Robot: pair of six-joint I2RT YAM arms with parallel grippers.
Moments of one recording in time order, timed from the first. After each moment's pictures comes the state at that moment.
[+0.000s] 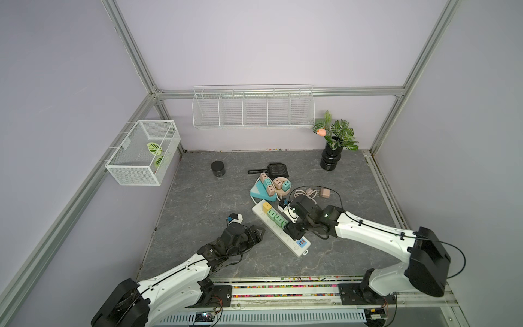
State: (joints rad) left arm -0.78 0.97 0.27 0.06 0.07 -1.15; right arm 0.89 1.48 1.02 -0.61 0.01 0.08
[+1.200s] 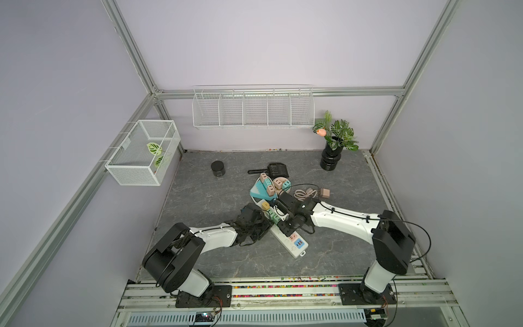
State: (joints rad) left arm -0.71 1.54 0.58 0.11 0.23 -1.33; right arm 0.90 1.74 1.24 -0.75 0.02 0.16
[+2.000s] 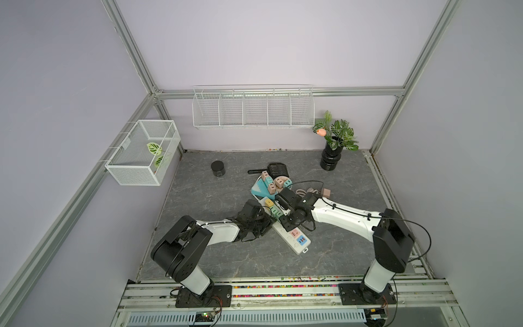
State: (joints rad) left arm -0.67 1.62 0.60 0.19 0.32 -1.33; right arm 0.91 1.72 1.28 -0.82 0.08 0.29
